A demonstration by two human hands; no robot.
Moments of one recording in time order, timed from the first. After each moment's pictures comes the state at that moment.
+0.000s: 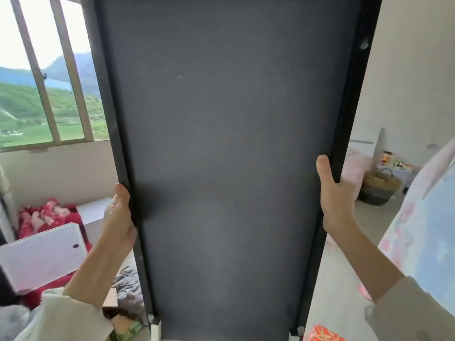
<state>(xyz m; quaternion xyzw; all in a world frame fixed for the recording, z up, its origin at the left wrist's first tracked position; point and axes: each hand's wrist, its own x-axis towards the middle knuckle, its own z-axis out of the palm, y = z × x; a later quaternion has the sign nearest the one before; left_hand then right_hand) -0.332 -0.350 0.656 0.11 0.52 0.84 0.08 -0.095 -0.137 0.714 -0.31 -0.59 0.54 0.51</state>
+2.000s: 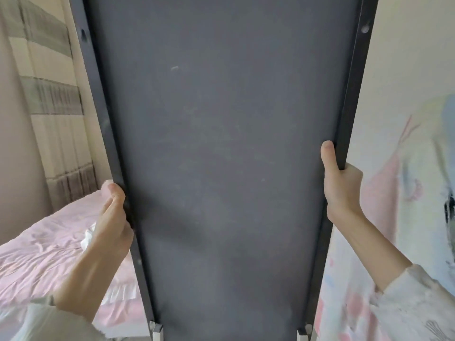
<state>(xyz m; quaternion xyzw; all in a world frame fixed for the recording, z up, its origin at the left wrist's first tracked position) -0.712 0.881 0.702 0.24 0.42 0.78 0.39 -0.387 0.861 0.760 -0.46 -0.43 0.23 0.74</state>
